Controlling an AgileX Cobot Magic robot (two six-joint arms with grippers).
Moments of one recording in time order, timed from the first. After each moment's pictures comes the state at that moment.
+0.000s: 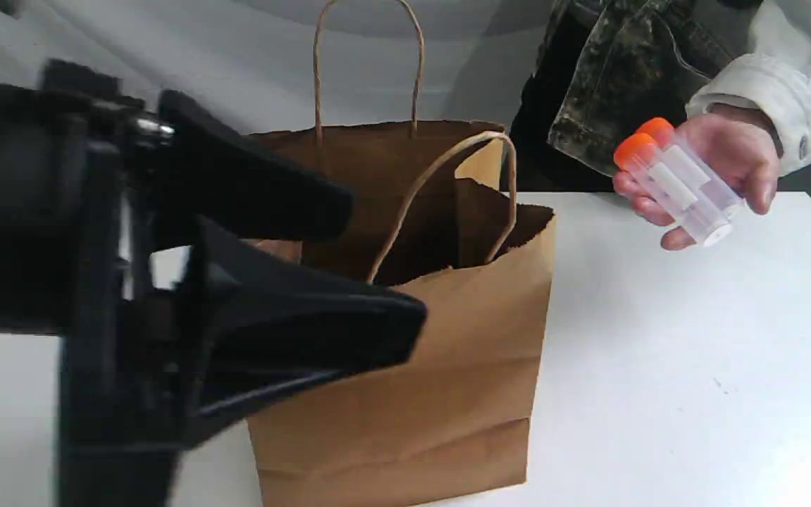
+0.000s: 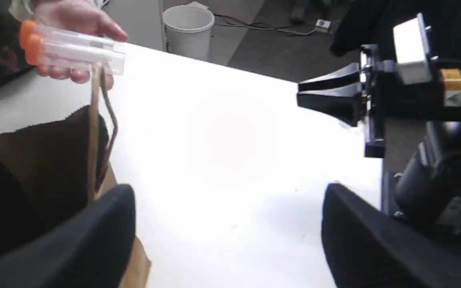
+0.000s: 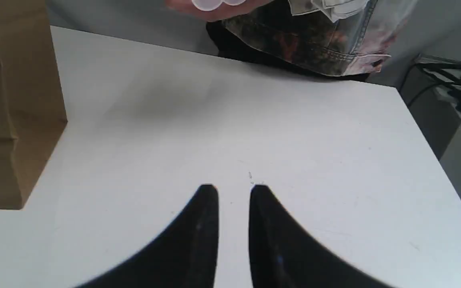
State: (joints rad) left arm -0.67 1.10 -0.97 -0.94 0.65 1.04; right arm 0.06 0.01 0.00 -0.01 0.33 -0.14
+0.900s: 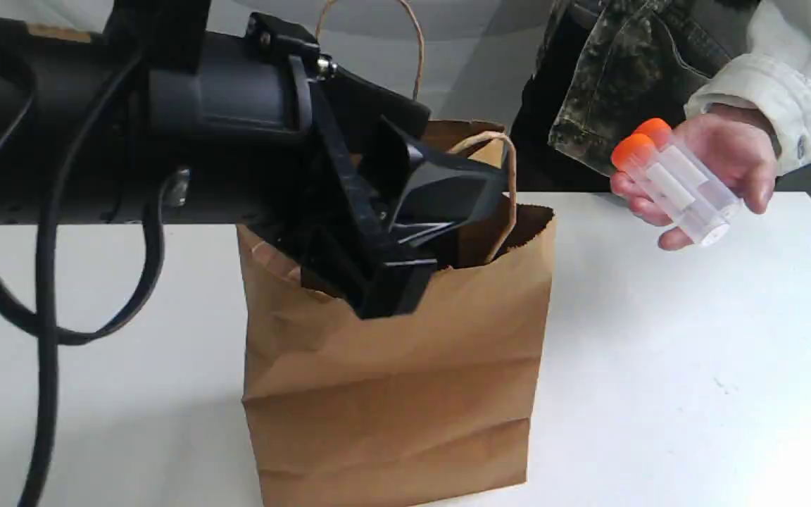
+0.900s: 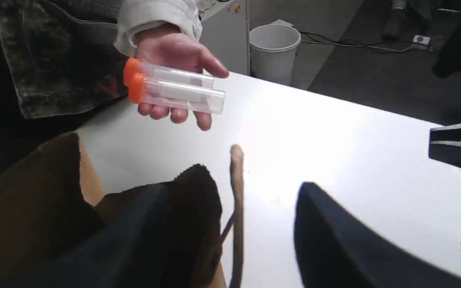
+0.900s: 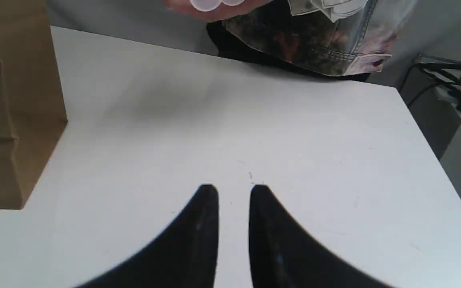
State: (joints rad) left arm -0.71 1.30 -1.06 -0.90 0.39 1.01; right arm 0.06 0.01 0.00 -0.01 0.33 -0.14
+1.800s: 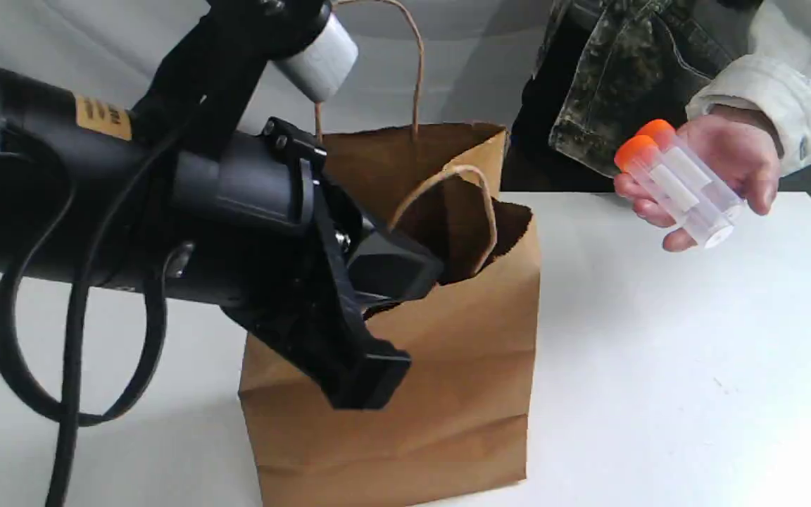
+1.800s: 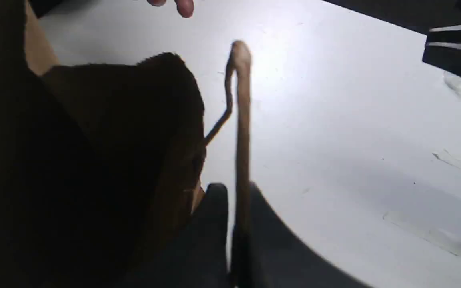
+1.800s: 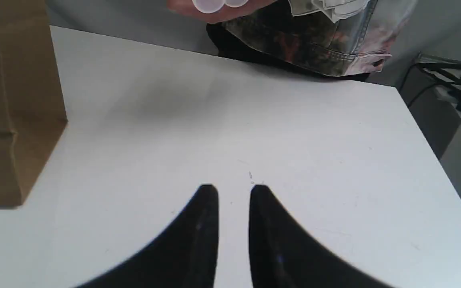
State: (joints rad) left arm -0.71 1.31 -1.07 -0.58 0.56 0.65; right arm 0.06 0.01 0.00 -0.01 0.33 -0.14
